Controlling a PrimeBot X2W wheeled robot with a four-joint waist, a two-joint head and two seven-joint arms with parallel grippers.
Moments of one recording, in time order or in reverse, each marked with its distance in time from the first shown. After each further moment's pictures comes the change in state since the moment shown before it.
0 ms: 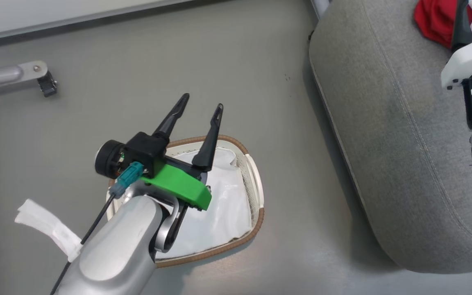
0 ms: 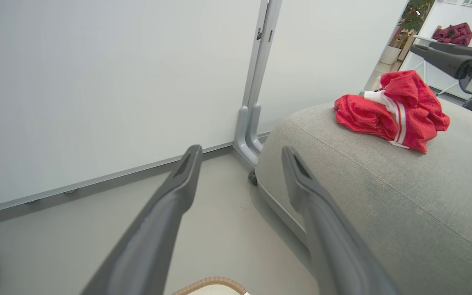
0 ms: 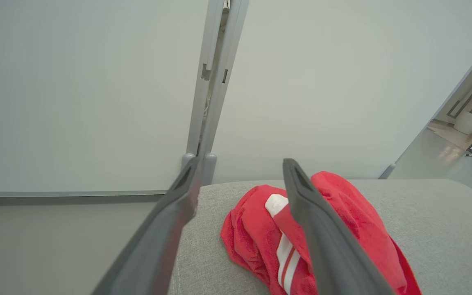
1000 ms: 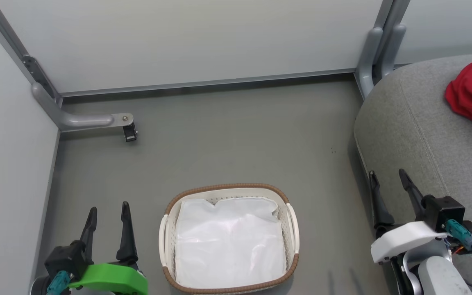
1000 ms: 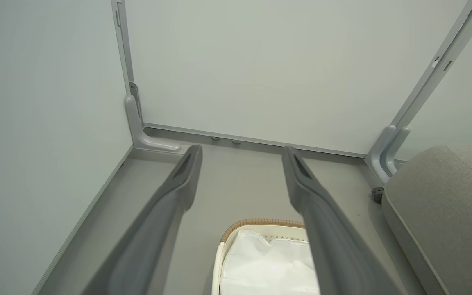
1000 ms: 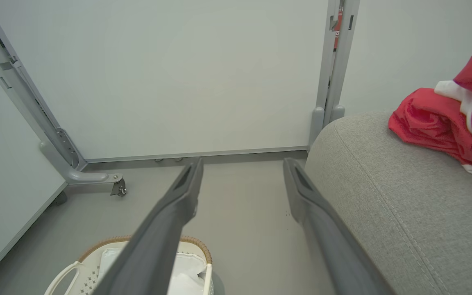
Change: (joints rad) left arm 0.563 -0.102 0.550 -0.067 0.165 -0.046 -0.003; right arm 0.797 0.180 0.170 -0.486 0.260 0.000 -0.001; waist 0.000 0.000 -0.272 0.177
